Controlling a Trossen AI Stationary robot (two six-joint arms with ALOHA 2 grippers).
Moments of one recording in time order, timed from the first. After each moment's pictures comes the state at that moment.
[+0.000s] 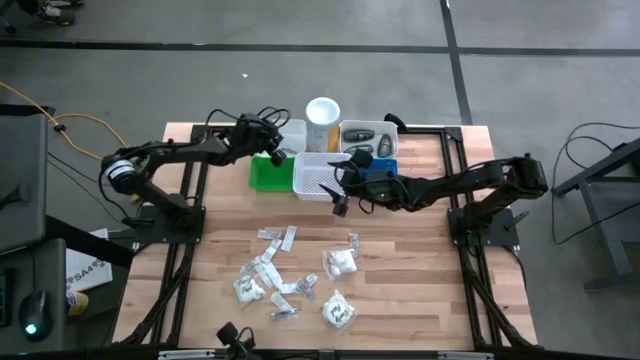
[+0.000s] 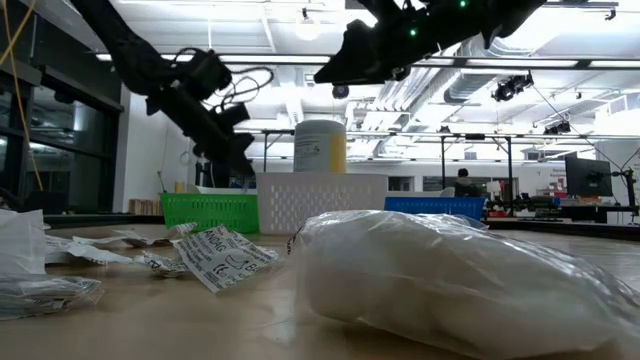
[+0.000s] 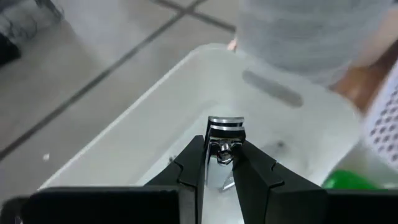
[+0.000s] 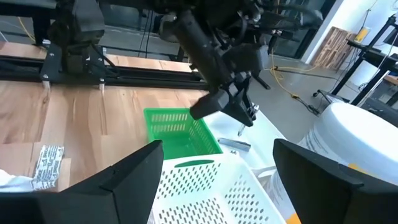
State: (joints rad) left arm 0.71 1.46 0.71 0.22 -0.11 0.12; right arm -0.01 1.53 0.89 0.43 0.45 -0.17
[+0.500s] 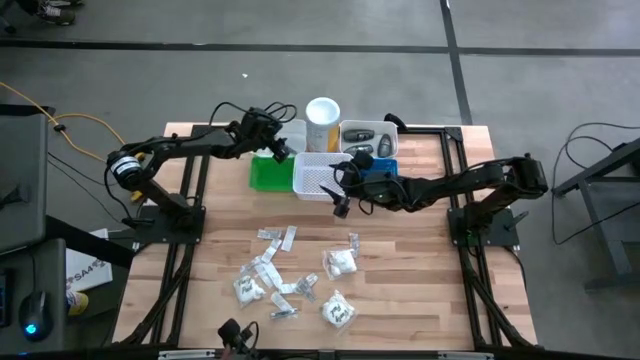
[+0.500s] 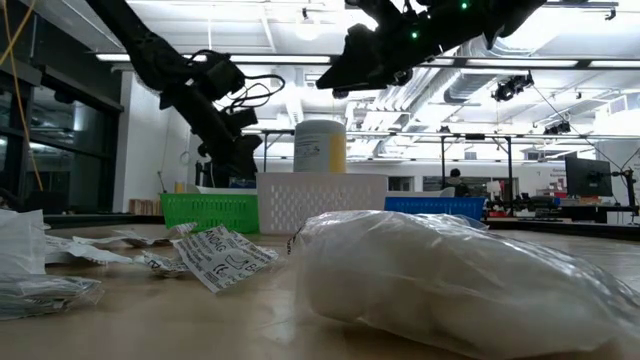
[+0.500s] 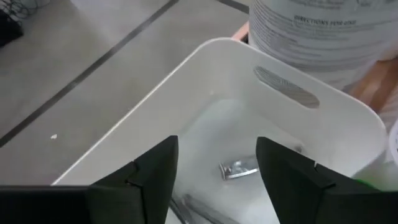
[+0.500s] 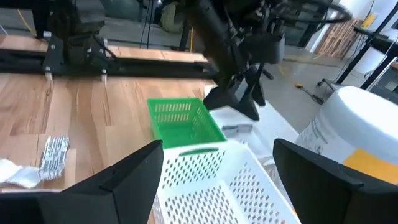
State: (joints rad) left arm 0.71 1.51 0.83 0.06 -0.15 0.10; right arm -0.01 1.53 0.89 0.37 0.45 -0.12
